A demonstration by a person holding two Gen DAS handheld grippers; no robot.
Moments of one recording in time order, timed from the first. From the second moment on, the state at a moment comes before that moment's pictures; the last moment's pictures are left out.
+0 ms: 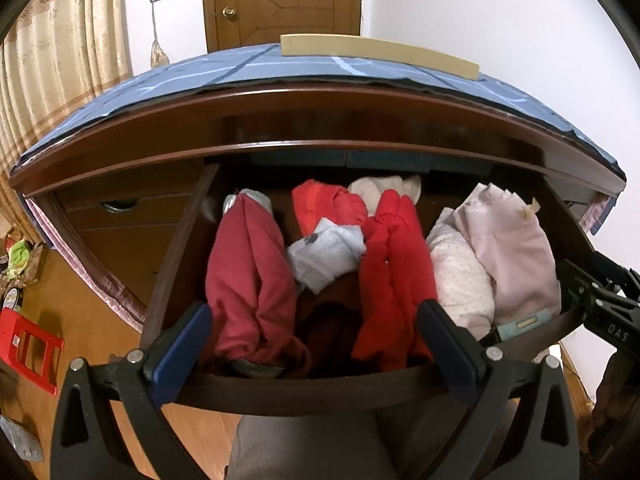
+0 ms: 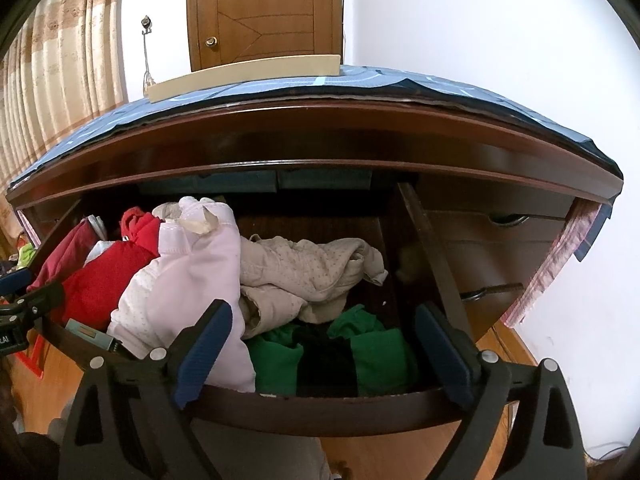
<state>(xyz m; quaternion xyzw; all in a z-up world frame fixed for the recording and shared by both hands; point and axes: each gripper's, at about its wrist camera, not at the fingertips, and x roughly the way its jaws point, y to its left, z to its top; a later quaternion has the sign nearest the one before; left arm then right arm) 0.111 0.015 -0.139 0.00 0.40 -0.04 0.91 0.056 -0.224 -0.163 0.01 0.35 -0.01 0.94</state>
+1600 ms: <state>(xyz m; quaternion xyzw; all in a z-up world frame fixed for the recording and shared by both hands) 0.102 0.023 -0.140 0.01 0.44 -0.05 0.90 0.068 -0.230 -0.168 0.02 0.40 0.03 0.92</state>
